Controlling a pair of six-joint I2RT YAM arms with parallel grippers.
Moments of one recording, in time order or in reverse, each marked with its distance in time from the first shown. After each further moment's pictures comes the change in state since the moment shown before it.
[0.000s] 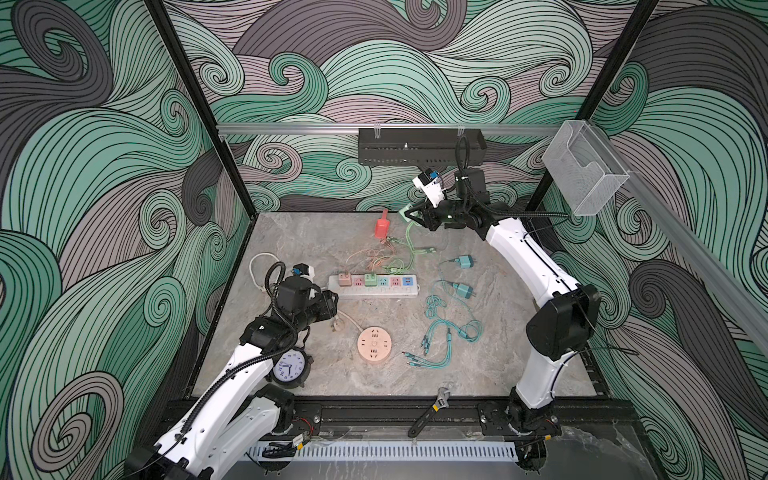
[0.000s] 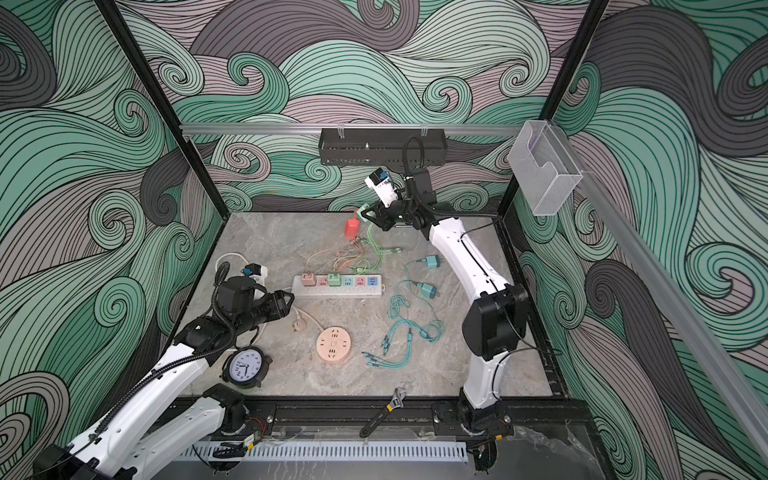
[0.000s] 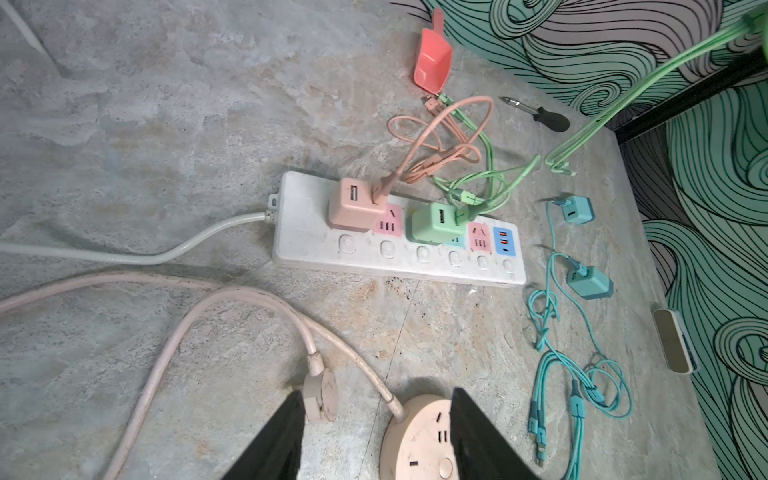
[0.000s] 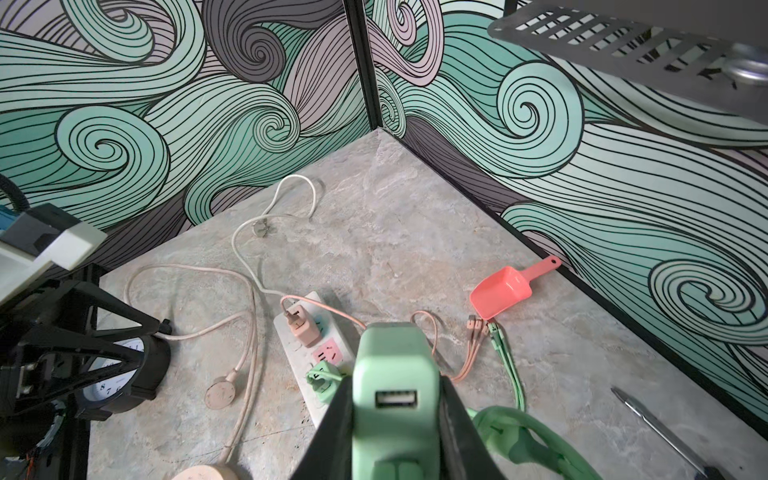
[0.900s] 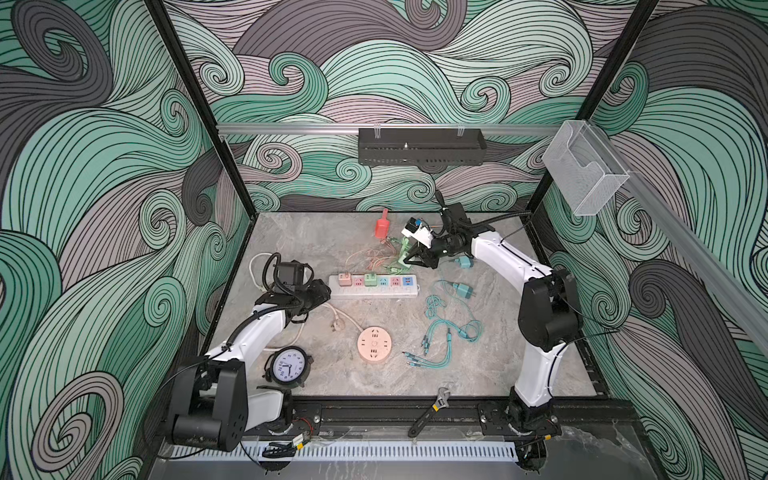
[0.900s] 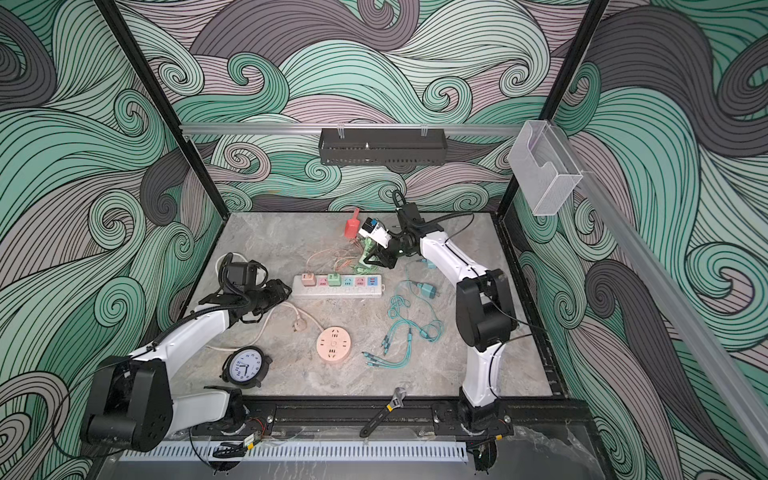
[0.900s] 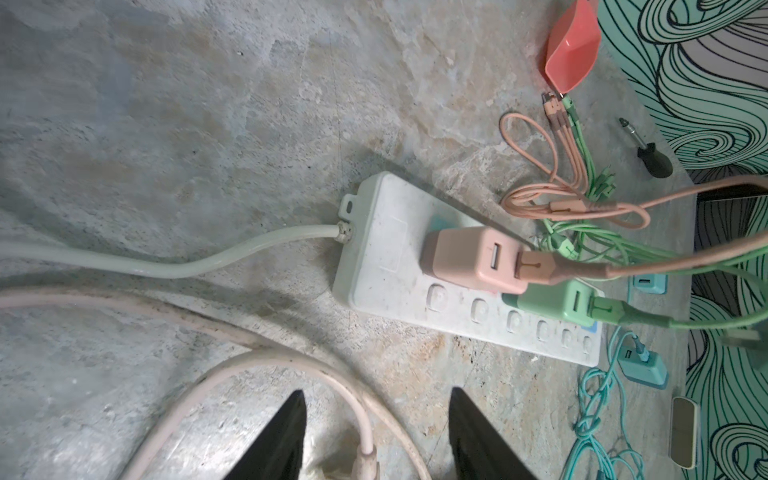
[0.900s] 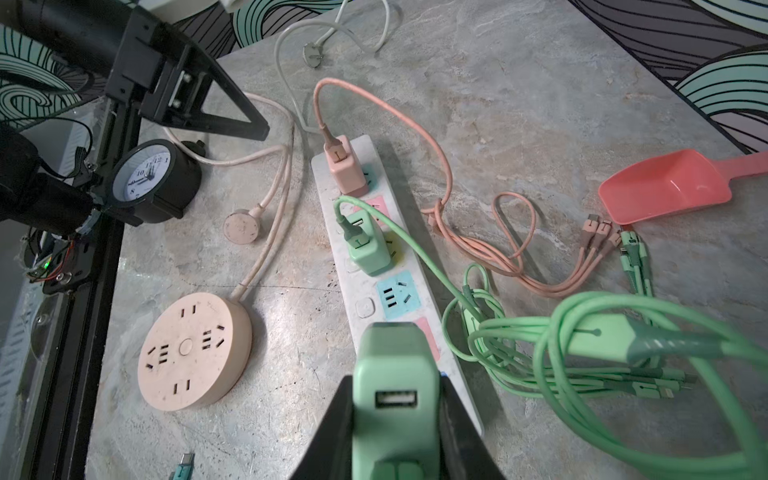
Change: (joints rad) left arm 0.255 0.439 0.050 0.195 0.216 -0.041; right arm -0.001 0.052 -0.283 -0.114 -0.133 -0.407
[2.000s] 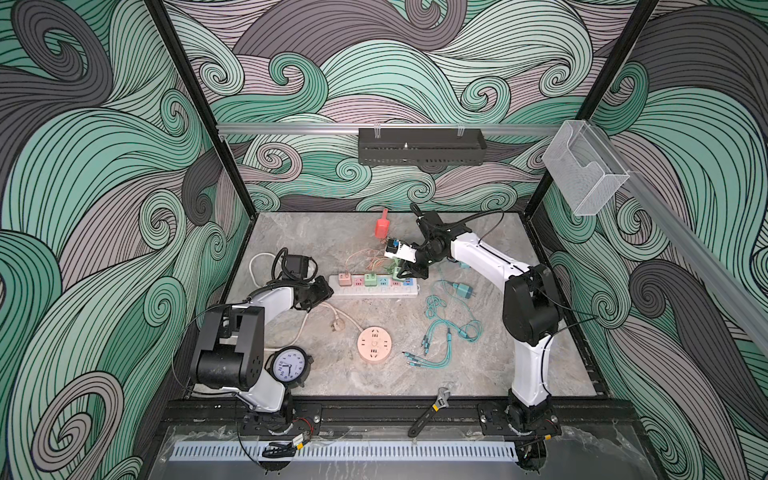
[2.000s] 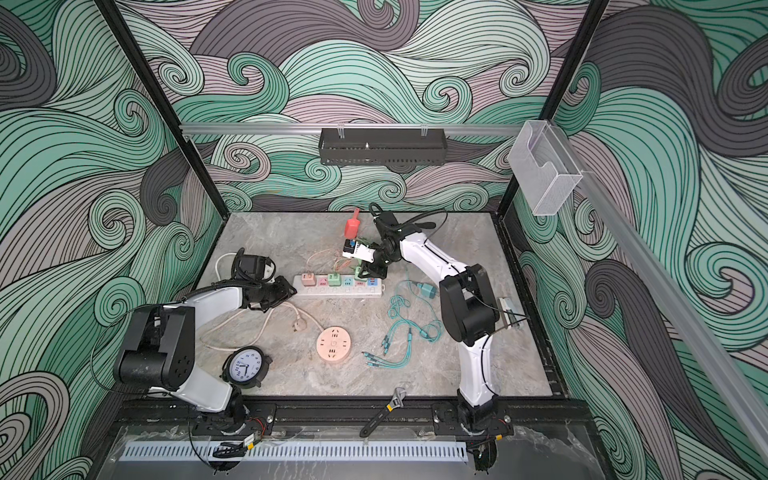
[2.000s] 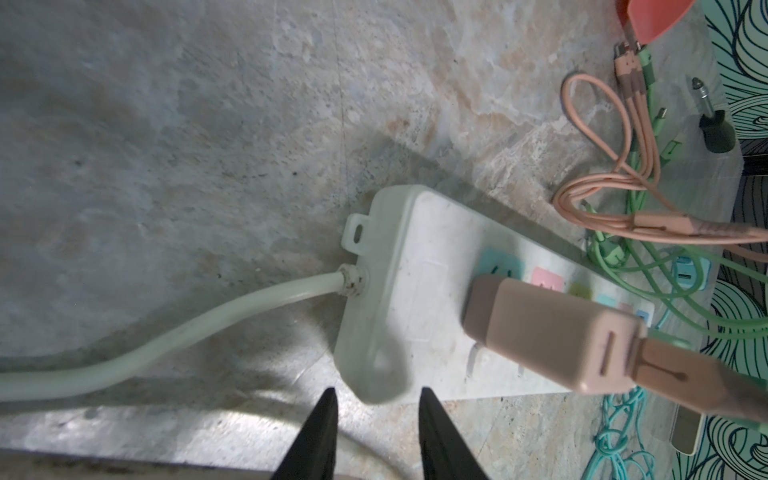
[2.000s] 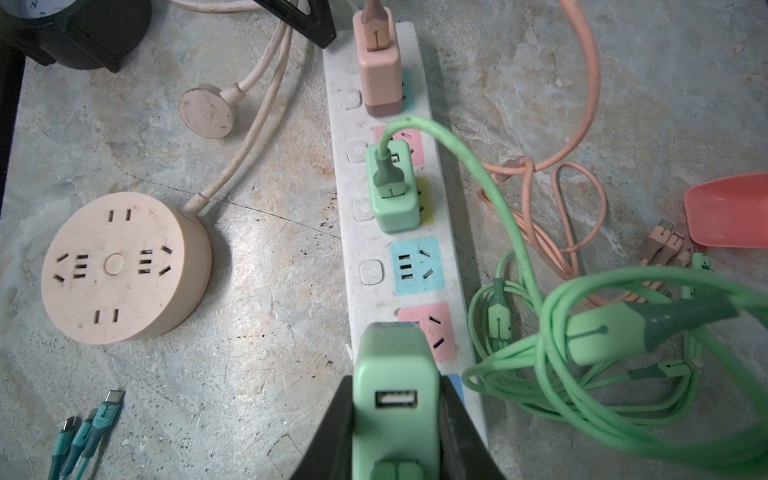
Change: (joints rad) left arm 0.023 0.276 0.086 0.063 0.084 0.056; right arm 0.128 0.105 0.093 -0.152 0.219 -0.245
